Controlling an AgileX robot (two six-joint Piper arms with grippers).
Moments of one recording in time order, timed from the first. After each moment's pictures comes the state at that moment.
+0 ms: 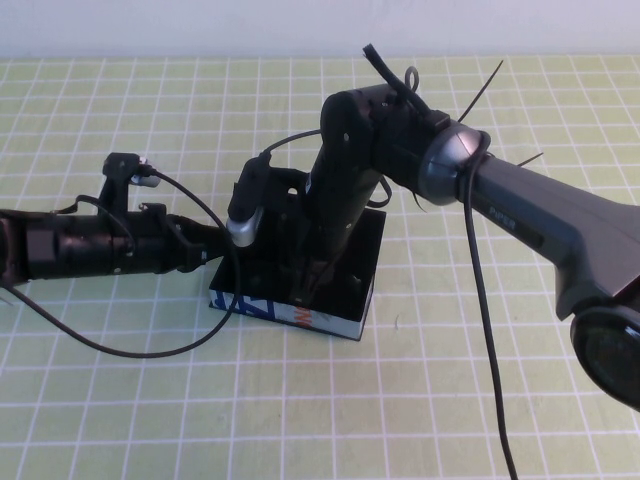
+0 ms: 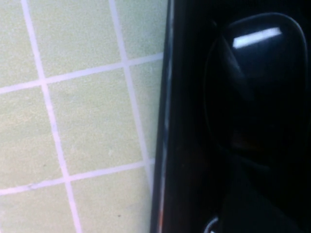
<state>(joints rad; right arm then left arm) 0.66 2.34 -2.12 0.25 1.15 -0.79 -0.03 2.02 -1.07 -1.63 0.95 1.79</state>
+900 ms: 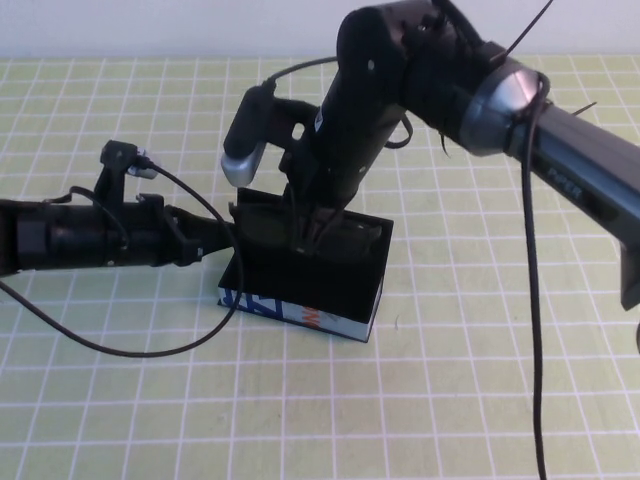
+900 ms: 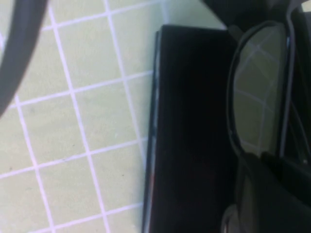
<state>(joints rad) 0.66 2.20 -2.17 0.21 1.24 -0.72 -0.03 1.97 -1.07 -1.58 0.97 1.78</state>
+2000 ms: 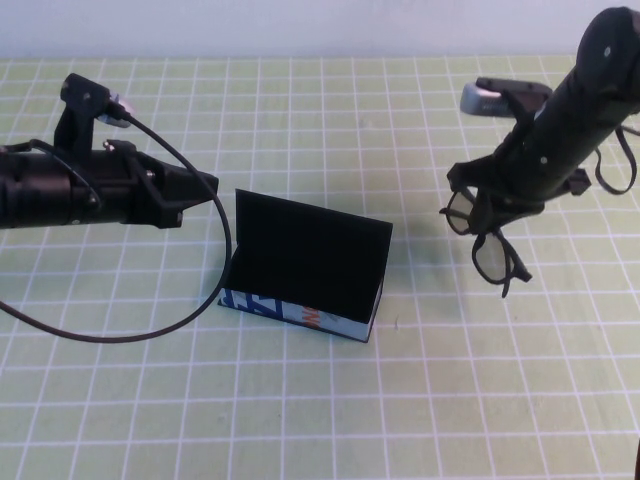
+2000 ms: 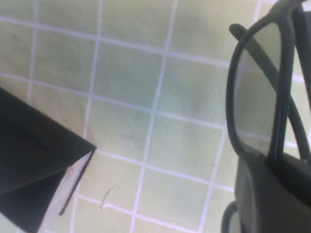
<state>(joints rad) 0.24 2.03 -1.71 0.32 1.09 -0.06 -0.03 1.73 -1.07 -1.45 0.88 1.69</state>
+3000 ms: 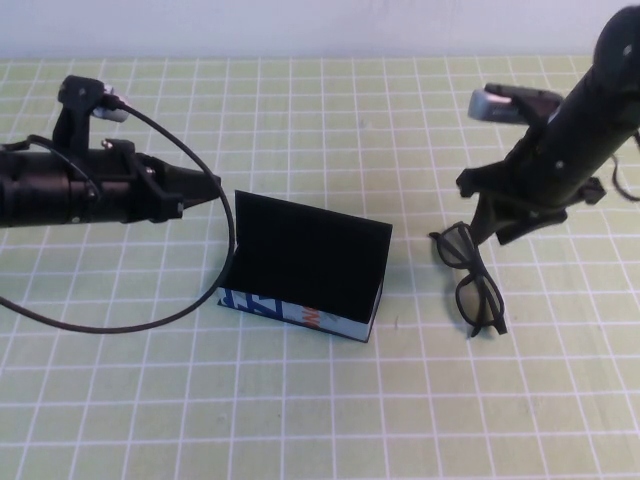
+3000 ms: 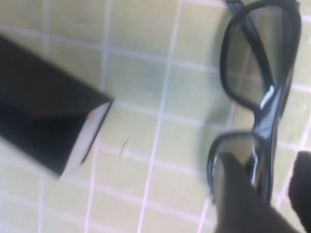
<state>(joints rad) 0.24 1.95 -1.62 0.35 1.14 -0.06 -0.03 1.72 -1.07 -1.45 0.90 1.58</state>
